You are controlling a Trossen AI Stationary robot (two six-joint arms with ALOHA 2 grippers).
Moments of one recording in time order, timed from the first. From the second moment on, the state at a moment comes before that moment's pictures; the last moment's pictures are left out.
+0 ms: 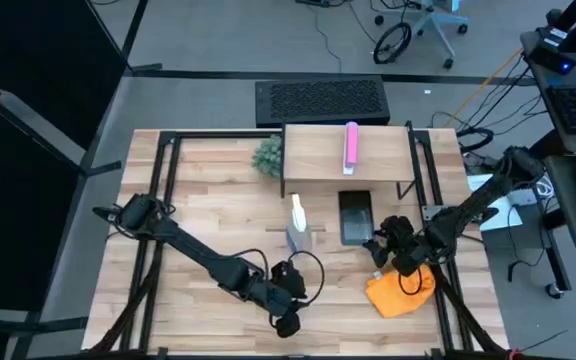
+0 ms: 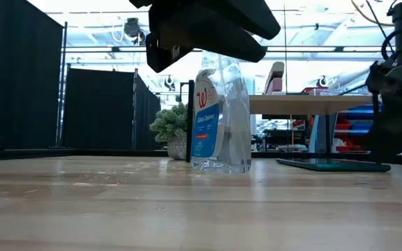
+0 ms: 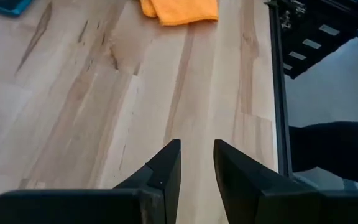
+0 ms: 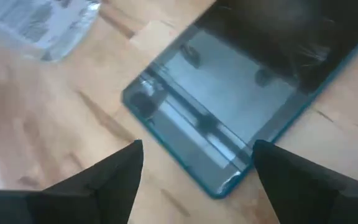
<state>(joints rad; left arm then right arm) -0.51 1.96 1.37 -0.15 -0.24 -0.65 0.68 1.07 0.29 -0.34 0.67 1.38</state>
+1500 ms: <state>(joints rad) -0.47 1.52 1.29 -0.85 -0.56 -0.64 0.55 1.00 0.50 -0.31 0.63 0.64</state>
